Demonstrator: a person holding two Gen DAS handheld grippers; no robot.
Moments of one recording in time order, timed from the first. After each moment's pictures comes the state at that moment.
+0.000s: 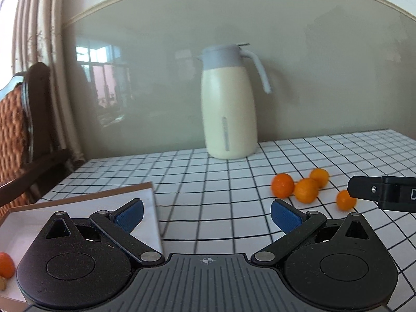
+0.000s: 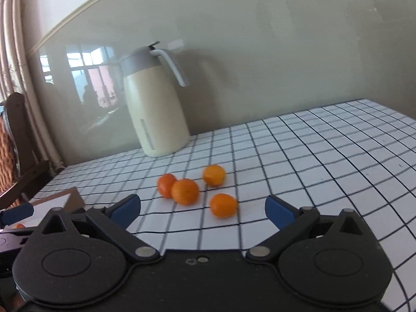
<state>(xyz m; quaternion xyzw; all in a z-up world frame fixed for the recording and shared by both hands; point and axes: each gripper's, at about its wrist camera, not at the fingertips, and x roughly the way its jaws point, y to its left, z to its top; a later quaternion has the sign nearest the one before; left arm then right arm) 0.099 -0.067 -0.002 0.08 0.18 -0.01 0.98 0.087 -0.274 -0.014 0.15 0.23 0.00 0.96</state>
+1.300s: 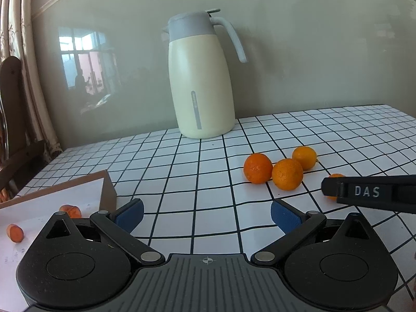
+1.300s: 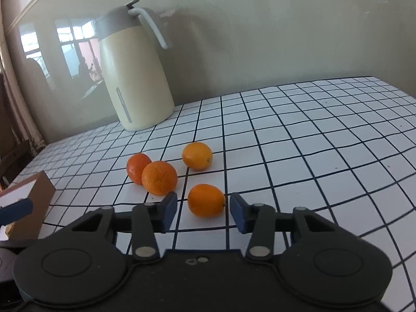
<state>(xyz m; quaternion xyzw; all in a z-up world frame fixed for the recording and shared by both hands) 0.137 -0.112 -0.027 0.10 0.23 -0.03 0.97 0.148 -0.283 -0.042 0.14 0.30 0.00 0.94</state>
